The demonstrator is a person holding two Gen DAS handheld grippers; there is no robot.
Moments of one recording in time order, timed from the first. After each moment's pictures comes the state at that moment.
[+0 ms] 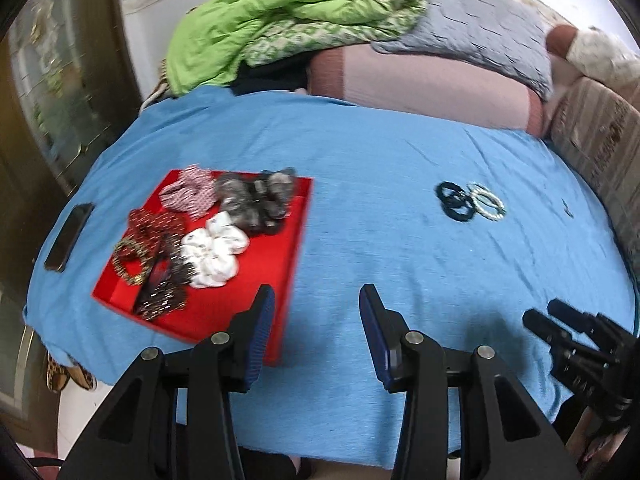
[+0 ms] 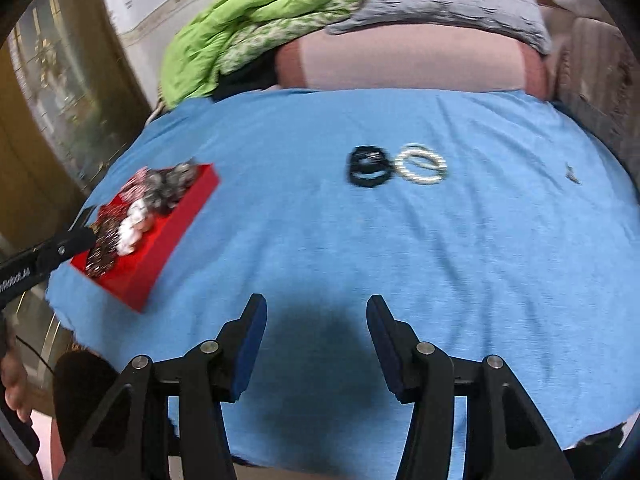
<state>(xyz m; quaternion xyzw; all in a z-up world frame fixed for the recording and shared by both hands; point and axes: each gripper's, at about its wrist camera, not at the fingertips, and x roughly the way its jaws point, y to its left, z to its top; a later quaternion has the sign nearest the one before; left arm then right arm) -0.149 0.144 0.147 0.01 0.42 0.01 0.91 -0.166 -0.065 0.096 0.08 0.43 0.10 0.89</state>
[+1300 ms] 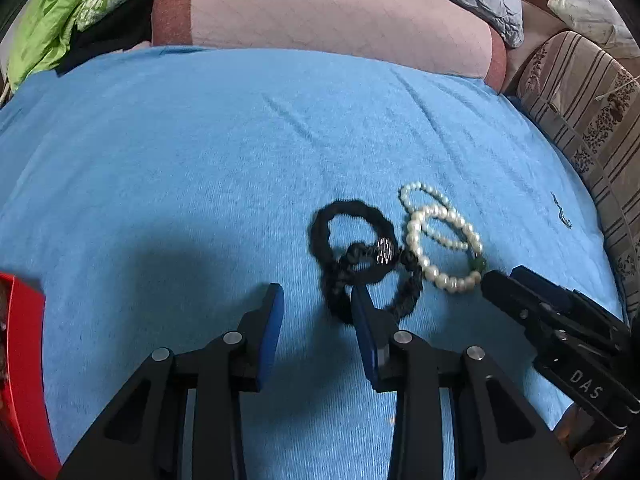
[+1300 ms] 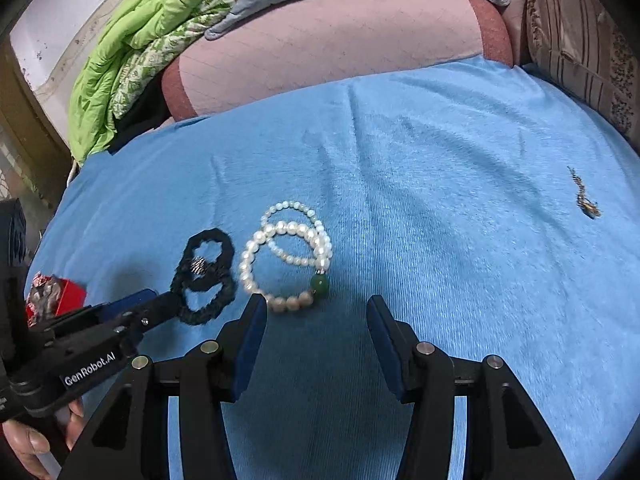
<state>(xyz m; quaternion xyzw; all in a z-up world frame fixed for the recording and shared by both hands) 0.075 -0.003 0.030 -0.01 0.50 -0.14 0.86 0.012 -0.178 0.039 0.14 0.45 0.03 0.88</state>
